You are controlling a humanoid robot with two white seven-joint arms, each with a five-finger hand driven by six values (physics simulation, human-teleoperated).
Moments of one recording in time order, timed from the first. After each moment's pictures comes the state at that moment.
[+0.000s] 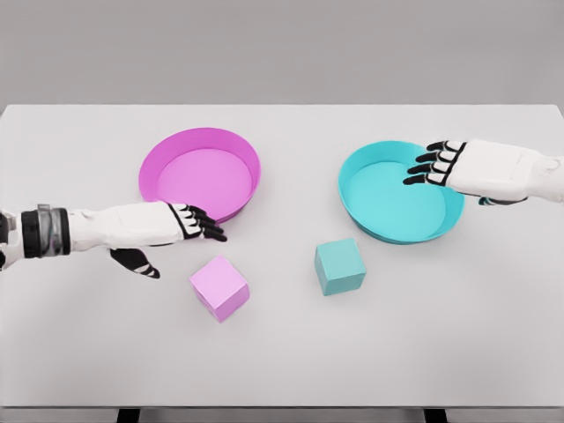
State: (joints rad) left arm -0.54 0.88 -0.76 -1.58 -0.24 -0.61 -0.49; right arm -0.81 -1.12 0.95 -1.57 0.53 -0.61 0.20
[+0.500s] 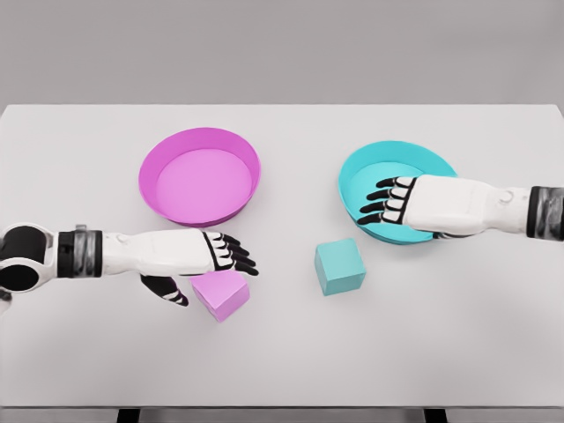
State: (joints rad) left arm -0.53 0.83 -0.83 -1.64 -0.24 -0.61 -0.49; right arm -0.78 -1.07 1.00 -1.70 0.48 -0.61 0.20
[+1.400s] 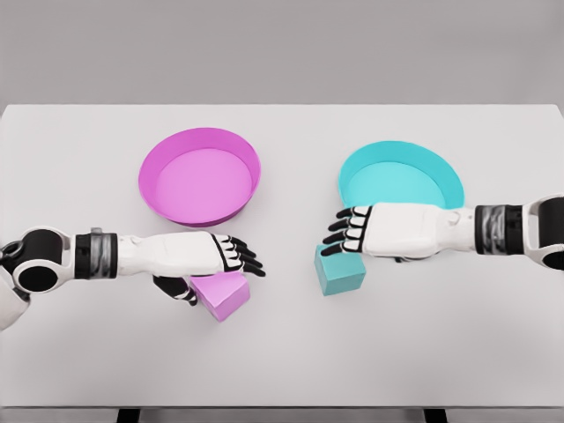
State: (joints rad) left arm -0.53 0.77 -0.84 -1.59 -0.28 -0.61 -0.49; right arm -0.76 -0.94 1.03 -1.70 0.49 -0.61 0.31
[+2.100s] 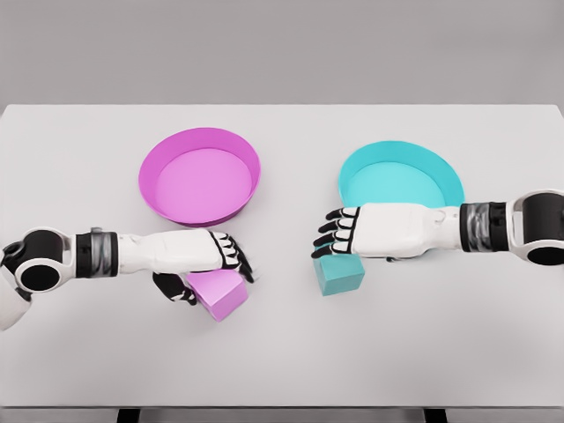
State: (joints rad) left arm -0.52 0.76 -0.84 -1.56 -0.28 -0.59 -0.48; right arm -0.77 -0.89 1.03 -1.69 0.50 -0.61 0.35
